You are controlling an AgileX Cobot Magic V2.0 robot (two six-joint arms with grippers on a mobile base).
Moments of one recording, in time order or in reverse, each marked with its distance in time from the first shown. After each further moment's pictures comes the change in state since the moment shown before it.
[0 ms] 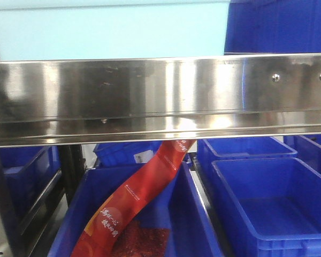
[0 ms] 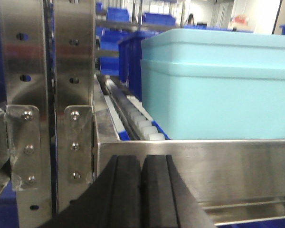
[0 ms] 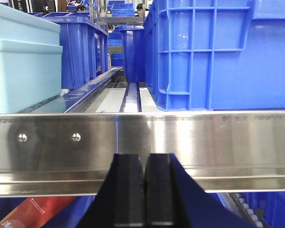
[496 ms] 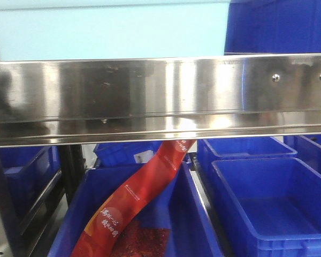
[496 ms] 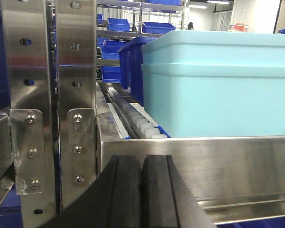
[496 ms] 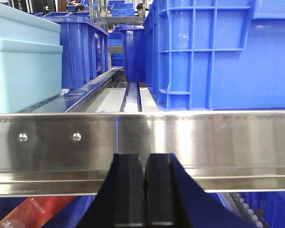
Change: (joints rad) left arm 0.000 -0.025 0.021 0.021 -0.012 0.004; right arm 0.000 0.000 0.000 0.000 -0.002 0.000
